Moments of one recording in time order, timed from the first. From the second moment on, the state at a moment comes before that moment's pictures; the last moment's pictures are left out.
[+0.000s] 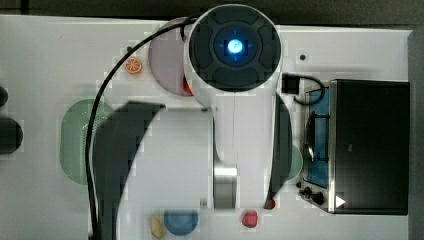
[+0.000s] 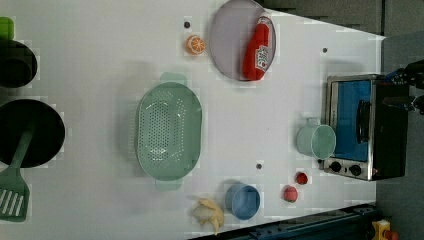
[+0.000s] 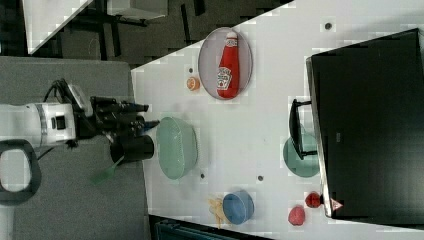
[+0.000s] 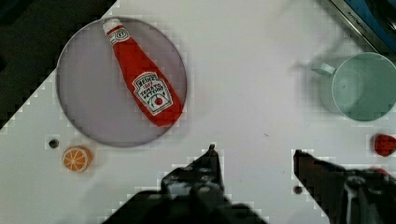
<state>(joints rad) 0.01 -0.03 -0.01 -1.80 -0.02 0.19 0.05</state>
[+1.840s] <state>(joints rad) 0.08 0.20 0.59 -2.13 0.05 0.65 1.03</state>
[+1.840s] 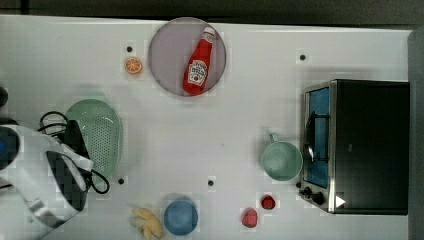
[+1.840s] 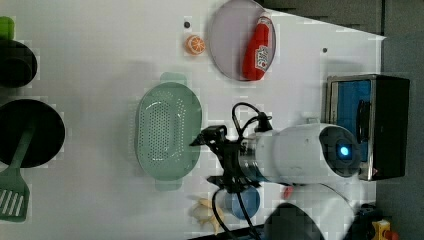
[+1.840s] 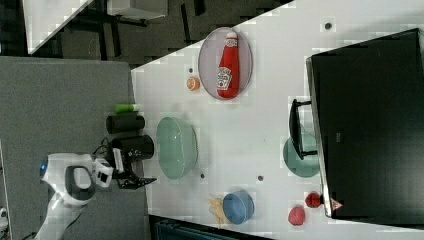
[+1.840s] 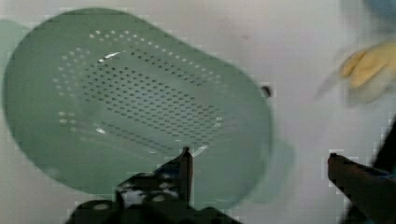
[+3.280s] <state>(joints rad) 0.18 0.54 0.33 -2.25 0.02 1.24 1.17</state>
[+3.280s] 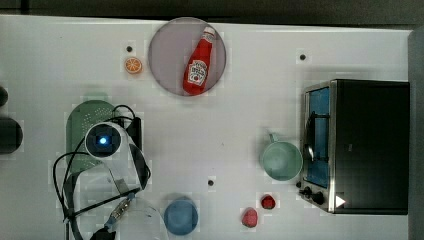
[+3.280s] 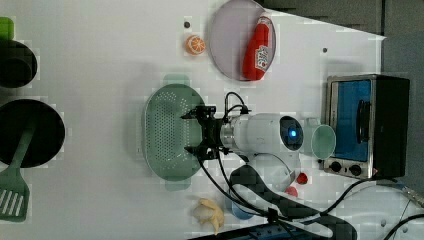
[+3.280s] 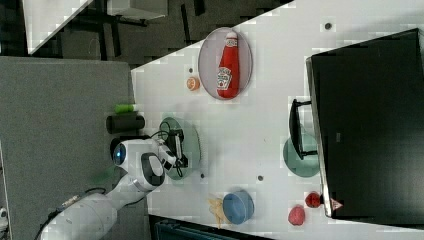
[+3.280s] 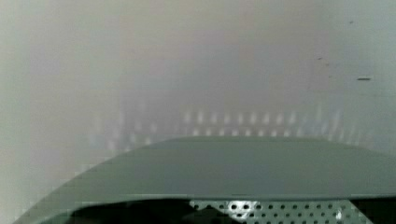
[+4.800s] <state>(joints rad) 0.13 0.45 0.05 -2.36 0.03 1.23 1.03</state>
